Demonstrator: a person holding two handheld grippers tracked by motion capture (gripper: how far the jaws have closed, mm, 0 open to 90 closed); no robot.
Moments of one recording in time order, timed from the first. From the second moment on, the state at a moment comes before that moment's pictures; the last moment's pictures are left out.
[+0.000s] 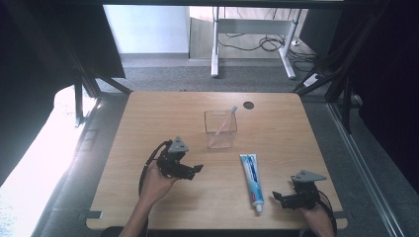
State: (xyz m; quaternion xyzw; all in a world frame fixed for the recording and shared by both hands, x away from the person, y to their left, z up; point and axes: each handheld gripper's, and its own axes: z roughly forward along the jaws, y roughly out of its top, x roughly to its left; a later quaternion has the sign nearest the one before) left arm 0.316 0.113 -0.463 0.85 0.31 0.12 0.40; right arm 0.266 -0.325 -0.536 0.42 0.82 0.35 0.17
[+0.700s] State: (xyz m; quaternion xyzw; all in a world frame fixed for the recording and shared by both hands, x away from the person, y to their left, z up) left arm 0.283 0.128 -0.506 0.86 0.32 0.13 0.38; right arm 0.265 -0.319 -0.536 0.41 0.83 0.34 0.16
